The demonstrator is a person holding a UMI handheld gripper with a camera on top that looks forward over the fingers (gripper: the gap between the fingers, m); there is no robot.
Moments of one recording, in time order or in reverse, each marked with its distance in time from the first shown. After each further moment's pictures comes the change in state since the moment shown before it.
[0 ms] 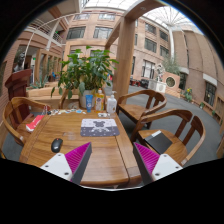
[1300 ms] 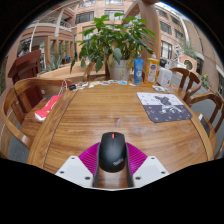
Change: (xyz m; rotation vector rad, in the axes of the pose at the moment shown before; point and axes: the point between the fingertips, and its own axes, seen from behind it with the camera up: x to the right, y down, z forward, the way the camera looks) arm -0.310 0.101 0.203 -0.227 -0.193 0.008
